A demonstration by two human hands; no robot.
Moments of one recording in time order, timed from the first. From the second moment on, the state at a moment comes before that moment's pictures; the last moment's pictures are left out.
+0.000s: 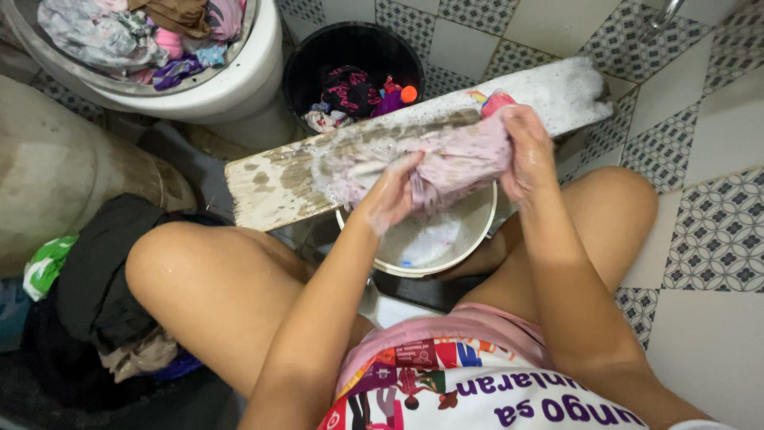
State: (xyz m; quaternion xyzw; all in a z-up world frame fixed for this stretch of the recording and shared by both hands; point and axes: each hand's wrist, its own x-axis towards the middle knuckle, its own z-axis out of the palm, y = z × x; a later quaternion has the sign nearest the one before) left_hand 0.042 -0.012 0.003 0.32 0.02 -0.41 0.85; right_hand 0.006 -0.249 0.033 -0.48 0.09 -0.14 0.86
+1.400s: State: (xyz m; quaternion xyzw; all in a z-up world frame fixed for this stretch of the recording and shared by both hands) left_hand 0.058 0.046 -0.101 0.19 0.28 -0.34 0.88; right_hand 0.105 -0.141 -0.021 -1.00 0.01 0.03 0.08
